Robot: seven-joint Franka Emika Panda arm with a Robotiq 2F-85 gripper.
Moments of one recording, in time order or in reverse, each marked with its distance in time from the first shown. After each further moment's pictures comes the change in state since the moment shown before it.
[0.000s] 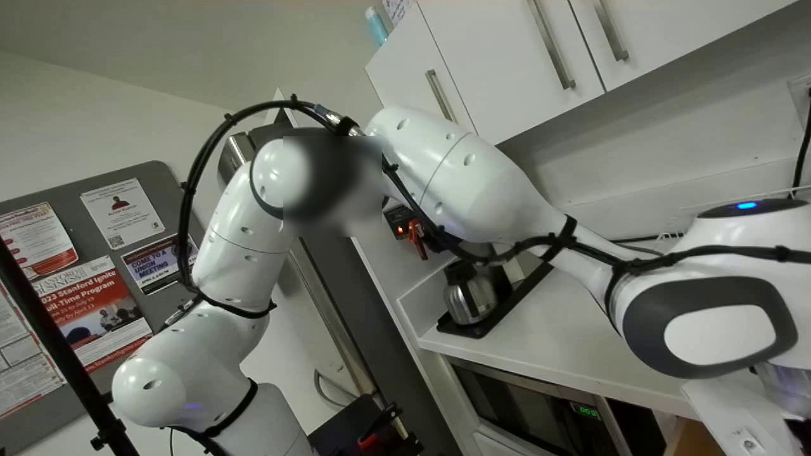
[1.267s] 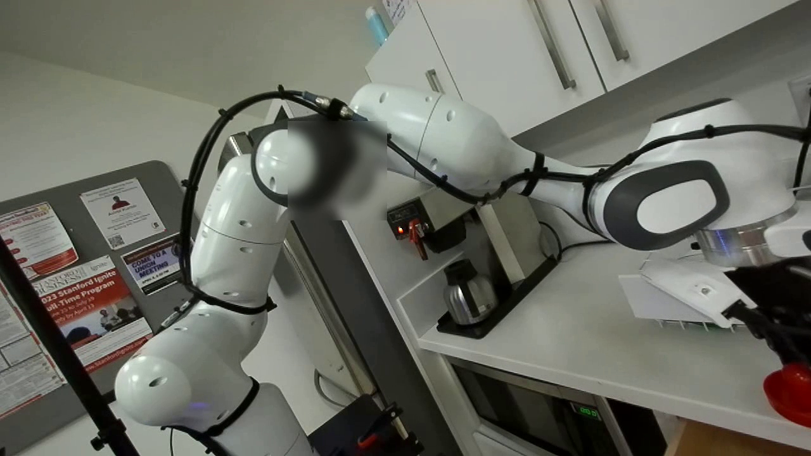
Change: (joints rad) arm 0.053 -0.079 0.125 0.139 0.029 -0.168 -0.060
